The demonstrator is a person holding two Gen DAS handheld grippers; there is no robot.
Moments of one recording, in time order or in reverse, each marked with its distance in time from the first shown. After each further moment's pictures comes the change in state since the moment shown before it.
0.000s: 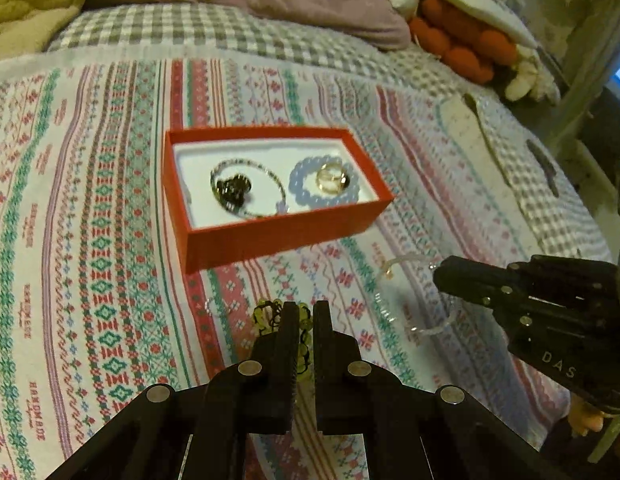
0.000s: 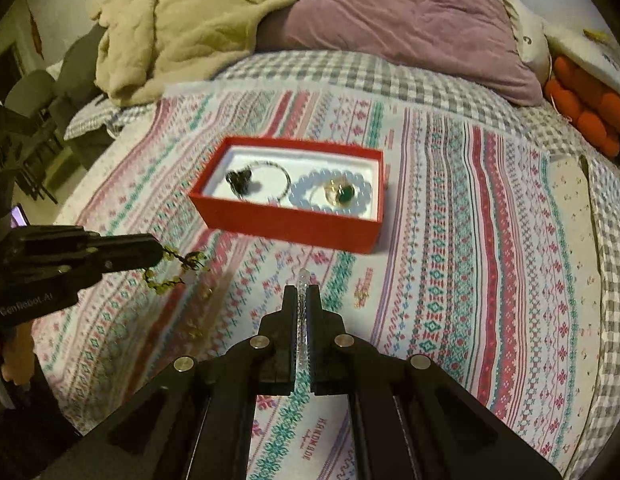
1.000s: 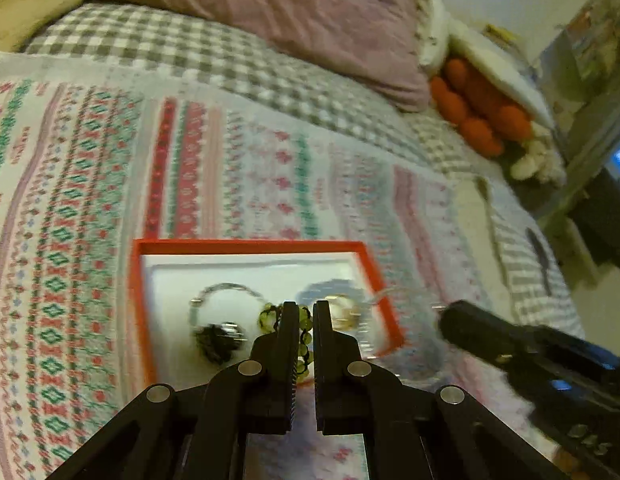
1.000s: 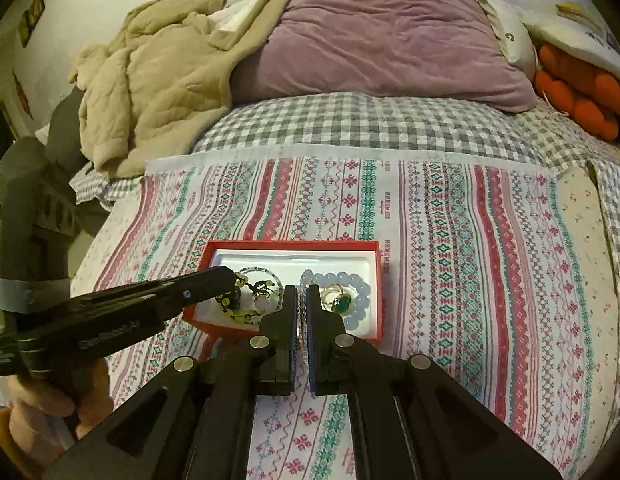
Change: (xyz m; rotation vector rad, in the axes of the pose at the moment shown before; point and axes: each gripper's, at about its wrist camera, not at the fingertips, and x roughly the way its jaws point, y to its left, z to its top) left arm 0.060 0.029 0.076 -0.177 -0.086 -0.067; right arm 0.021 -0.025 0.079 0.144 -0.104 0.044
